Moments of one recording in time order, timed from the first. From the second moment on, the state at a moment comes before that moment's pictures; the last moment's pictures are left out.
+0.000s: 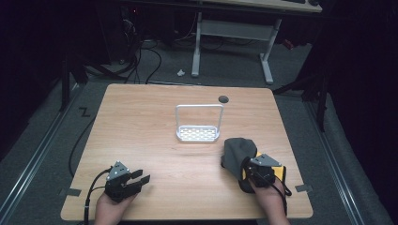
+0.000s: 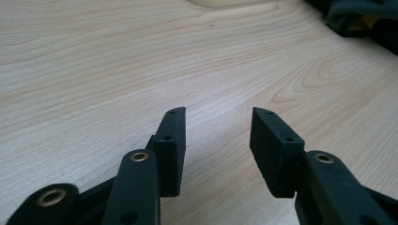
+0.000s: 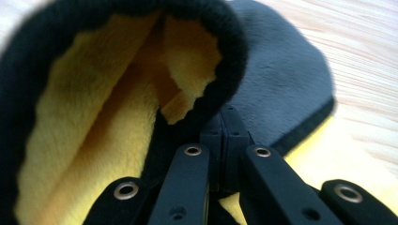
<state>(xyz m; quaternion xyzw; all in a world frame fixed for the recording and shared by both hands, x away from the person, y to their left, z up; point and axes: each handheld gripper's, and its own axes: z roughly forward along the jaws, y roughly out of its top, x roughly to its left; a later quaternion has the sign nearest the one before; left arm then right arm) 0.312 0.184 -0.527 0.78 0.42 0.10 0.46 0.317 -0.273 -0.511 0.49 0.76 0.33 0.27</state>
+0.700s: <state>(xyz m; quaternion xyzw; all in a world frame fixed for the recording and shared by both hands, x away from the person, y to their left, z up) 0.305 0.165 -0.528 0.79 0.39 0.09 0.45 0.298 -0.155 -0.518 0.35 0.85 0.34 0.21</state>
